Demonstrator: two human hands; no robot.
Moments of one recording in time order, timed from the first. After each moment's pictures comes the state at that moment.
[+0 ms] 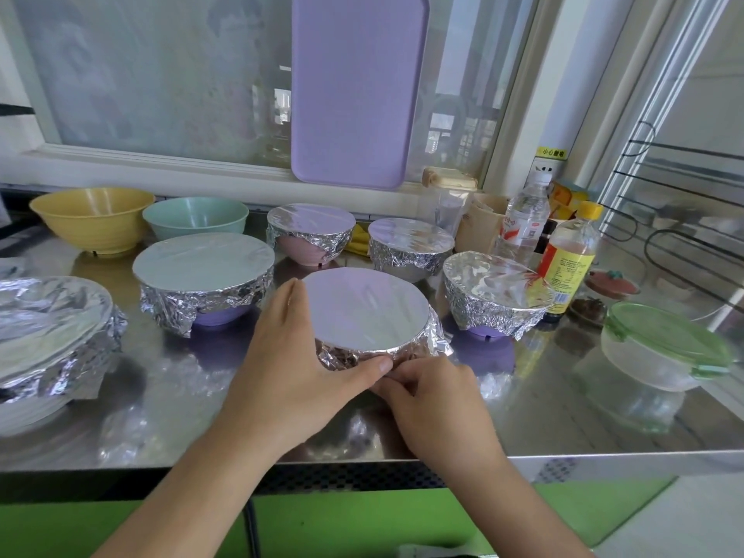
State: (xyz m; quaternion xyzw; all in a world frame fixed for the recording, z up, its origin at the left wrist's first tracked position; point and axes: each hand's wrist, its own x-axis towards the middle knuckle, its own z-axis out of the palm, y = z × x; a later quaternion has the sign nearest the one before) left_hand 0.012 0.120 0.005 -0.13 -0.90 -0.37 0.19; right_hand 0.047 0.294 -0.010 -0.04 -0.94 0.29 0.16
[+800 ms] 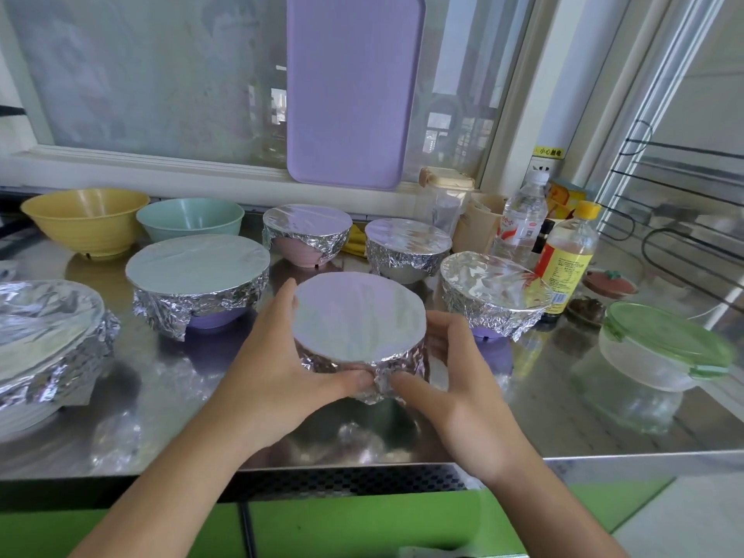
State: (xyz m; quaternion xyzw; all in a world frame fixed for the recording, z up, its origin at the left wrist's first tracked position) left_hand 0.003 0.107 0.003 -0.11 -0.87 -0.48 0.08; right_hand 0.056 0.321 0.002 0.05 -0.83 0.53 0.14
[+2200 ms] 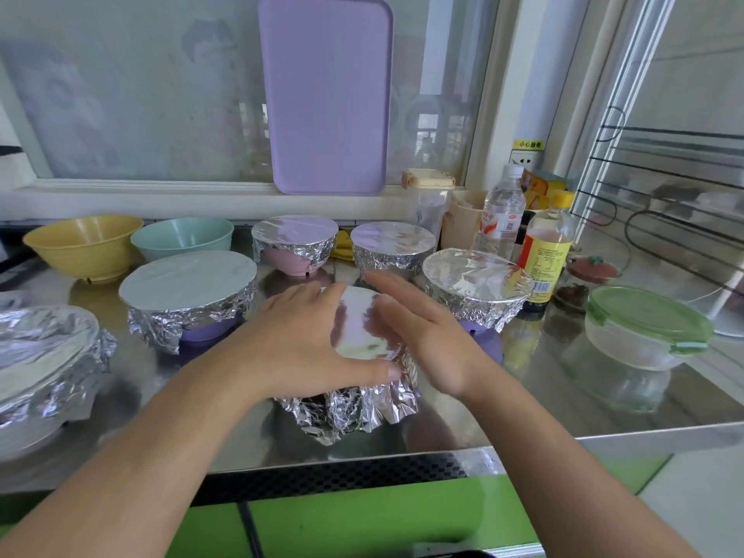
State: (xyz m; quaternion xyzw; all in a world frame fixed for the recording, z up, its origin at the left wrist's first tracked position) left_hand -0.011 0.136 0.063 -0.25 -0.95 -0.16 0.00; right_hand 0.019 0.330 0.039 0.10 -0.84 0.53 0.09
